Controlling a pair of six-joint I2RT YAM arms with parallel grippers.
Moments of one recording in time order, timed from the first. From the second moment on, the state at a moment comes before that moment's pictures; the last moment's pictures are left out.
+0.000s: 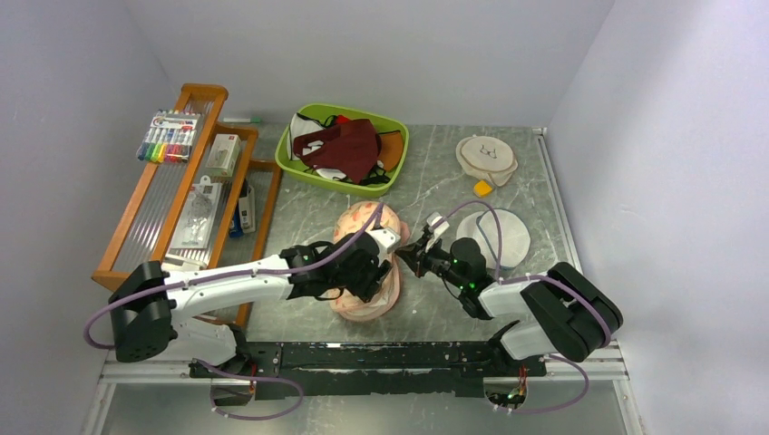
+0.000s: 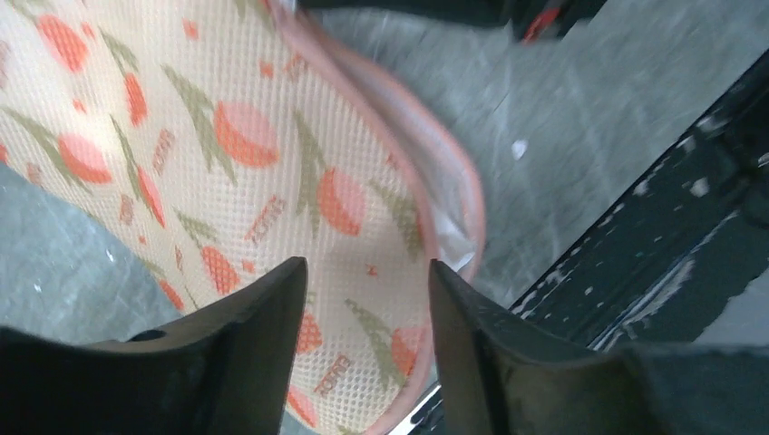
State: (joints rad) left arm -1.14 1.36 0.88 -0.39 -0.16 -0.30; right arm 0.60 1.38 0.18 1.03 -0.28 0.13
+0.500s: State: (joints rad) left arm -1.14 1.51 1.04 -0.33 -0.34 -0.30; right arm 0.60 1.38 0.18 1.05 -0.33 0.13
